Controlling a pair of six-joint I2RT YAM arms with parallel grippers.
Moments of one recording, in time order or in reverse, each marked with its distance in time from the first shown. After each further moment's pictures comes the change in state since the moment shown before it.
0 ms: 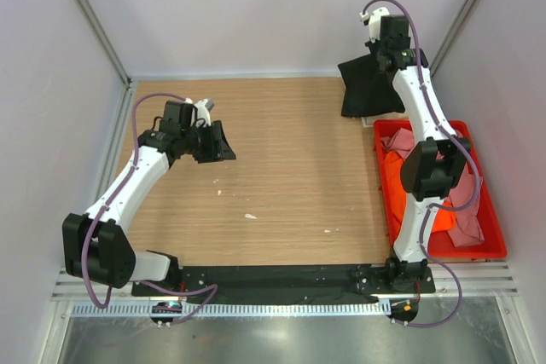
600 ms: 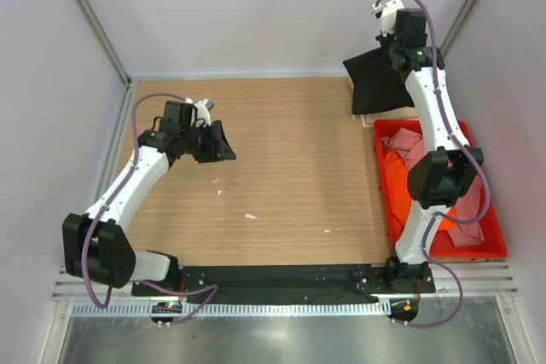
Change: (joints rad) left arm 0.001 0.000 0.000 0.000 0.004 0.000; right arm -0.028 -0.086 -0.011 -0.020 -0.056 -0.005
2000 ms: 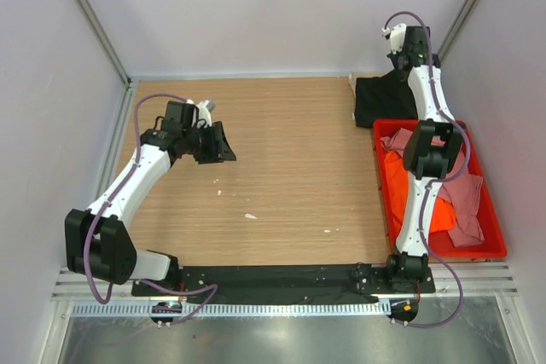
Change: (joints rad) left arm 0.000 0.021 0.000 -0.004 -0.005 0.000; right arm -0.156 0.392 0.208 0.021 -0.062 -0.131
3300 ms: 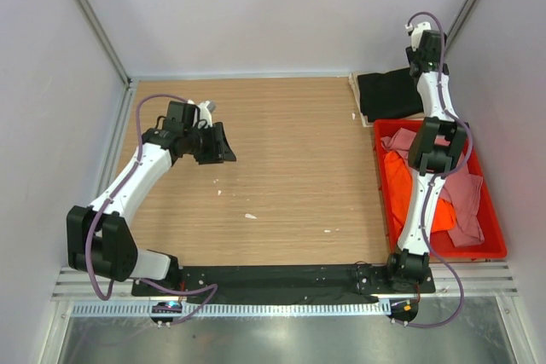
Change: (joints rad) left arm 0.000 0.020 0.000 -0.001 -0.008 0.000; right arm -0.092 0.119 0.018 0.282 0.098 0.037
